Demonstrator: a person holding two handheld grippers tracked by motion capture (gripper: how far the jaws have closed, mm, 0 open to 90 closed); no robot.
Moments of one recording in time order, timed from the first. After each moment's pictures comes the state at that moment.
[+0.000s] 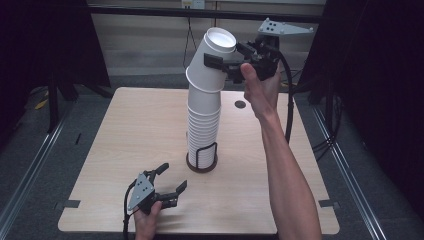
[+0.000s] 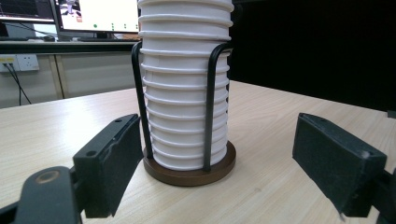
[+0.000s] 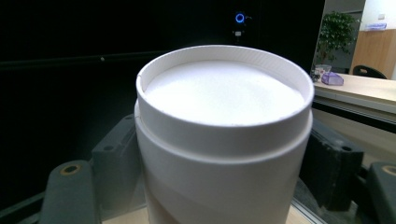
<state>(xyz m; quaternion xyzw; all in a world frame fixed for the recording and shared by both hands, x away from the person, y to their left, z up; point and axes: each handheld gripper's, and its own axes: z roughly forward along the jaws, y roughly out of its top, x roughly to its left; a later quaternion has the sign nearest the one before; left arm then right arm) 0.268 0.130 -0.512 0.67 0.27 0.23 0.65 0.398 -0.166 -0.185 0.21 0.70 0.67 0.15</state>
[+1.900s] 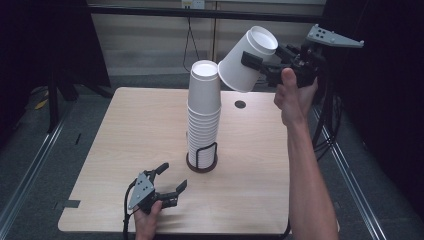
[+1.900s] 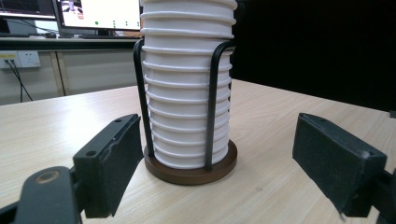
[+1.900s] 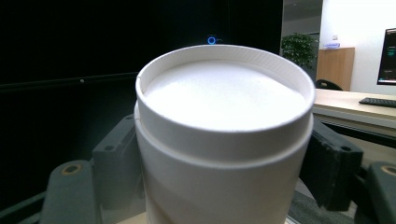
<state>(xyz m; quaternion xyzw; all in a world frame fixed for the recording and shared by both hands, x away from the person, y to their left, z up) 0.269 0.128 -0.513 0.67 0.28 0.22 0.65 0.368 -0.232 -0.182 0.24 0.66 0.69 0.19</state>
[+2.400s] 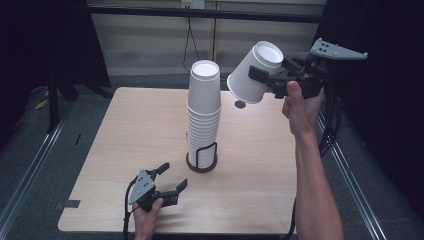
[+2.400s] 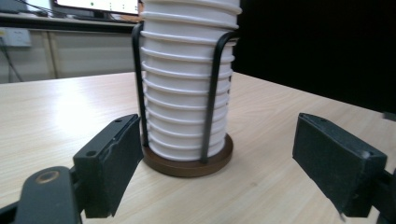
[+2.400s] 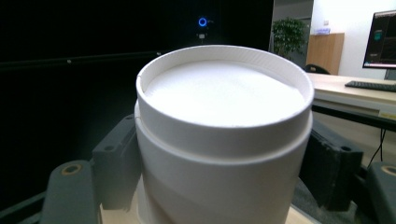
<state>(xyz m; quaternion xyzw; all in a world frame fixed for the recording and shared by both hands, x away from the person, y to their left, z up) 0.273 0.127 -0.511 0.67 0.30 0.19 0.65 0.359 -0.248 -0.200 0.25 0.68 0.66 0.20</state>
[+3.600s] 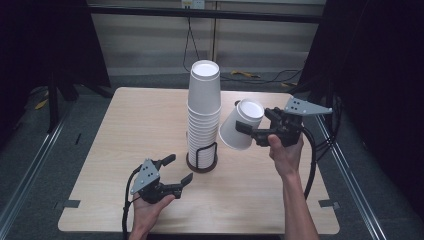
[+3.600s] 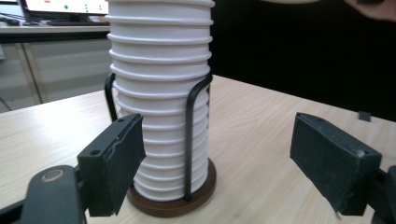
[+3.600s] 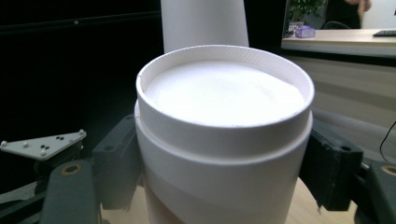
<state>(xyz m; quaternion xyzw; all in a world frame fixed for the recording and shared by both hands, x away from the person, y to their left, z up) 0.281 0.117 -0.463 0.71 0.25 0.19 0.63 0.325 -0.236 -0.306 0.28 0.71 0.63 0.16</state>
